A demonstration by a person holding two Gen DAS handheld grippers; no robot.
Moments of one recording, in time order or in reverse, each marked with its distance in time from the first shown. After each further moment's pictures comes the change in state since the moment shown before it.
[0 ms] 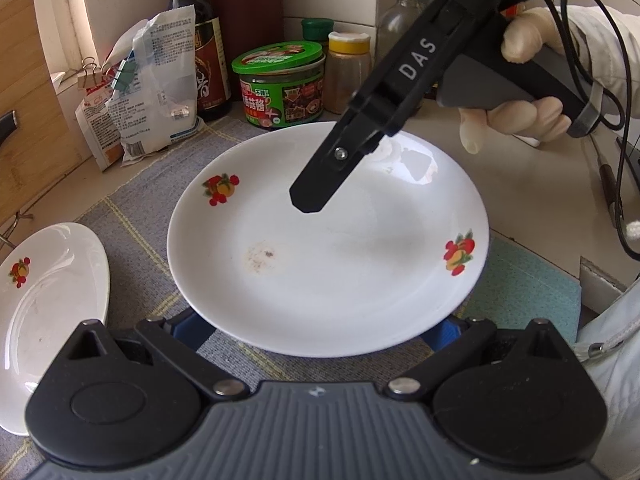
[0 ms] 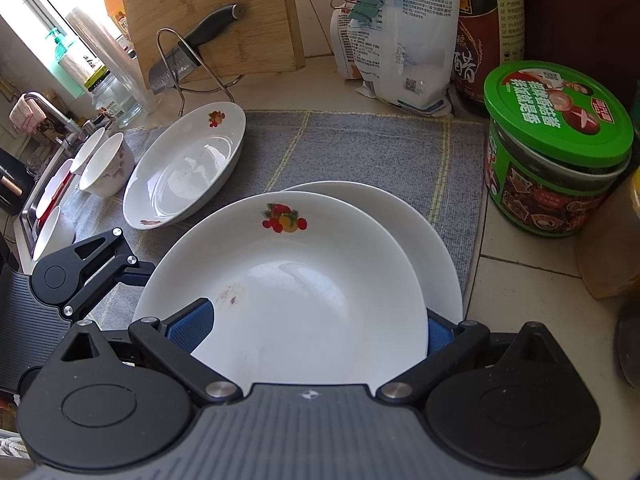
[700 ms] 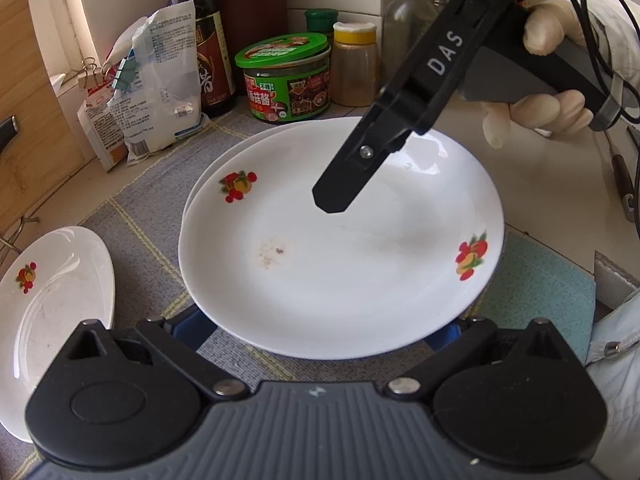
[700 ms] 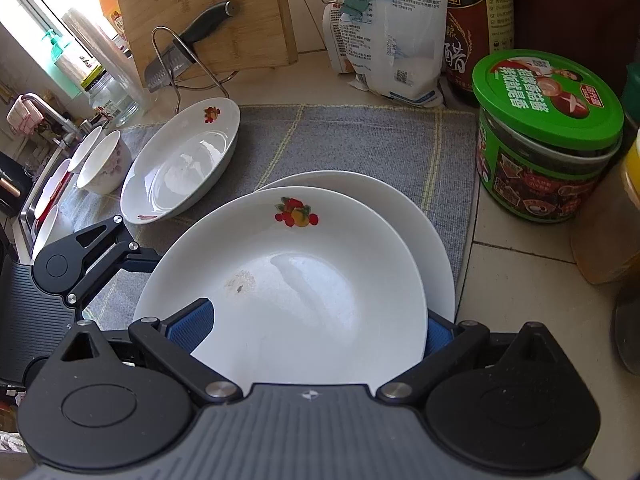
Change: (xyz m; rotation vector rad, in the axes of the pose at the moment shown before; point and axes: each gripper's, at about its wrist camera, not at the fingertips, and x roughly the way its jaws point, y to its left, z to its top) left arm 0.005 0.001 0.003 0.023 0.028 0.036; right arm -0.003 -0.004 -0.006 0.014 0.010 -0.002
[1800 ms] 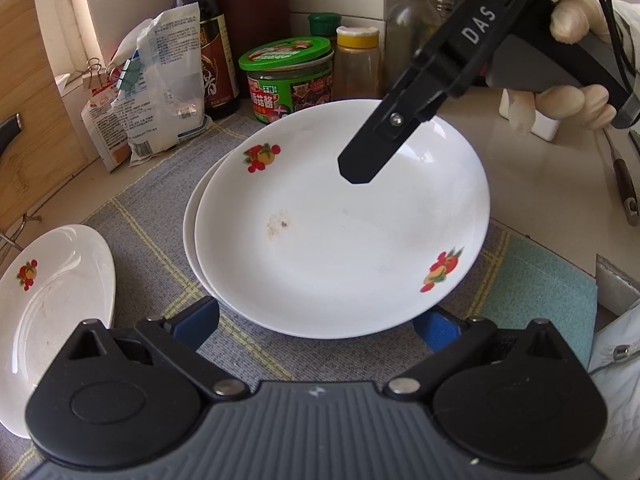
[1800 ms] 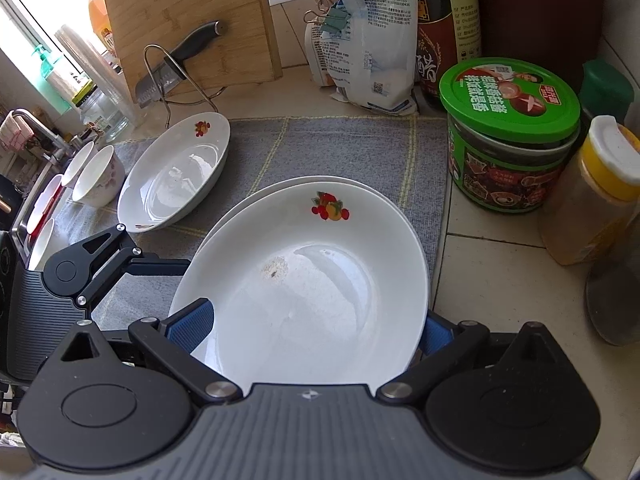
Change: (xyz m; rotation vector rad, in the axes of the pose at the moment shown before) left arm -0.001 0.001 -0.002 -0.017 -0.022 0.006; right arm -0.020 0.003 -0.007 0.027 -0.042 -0.060
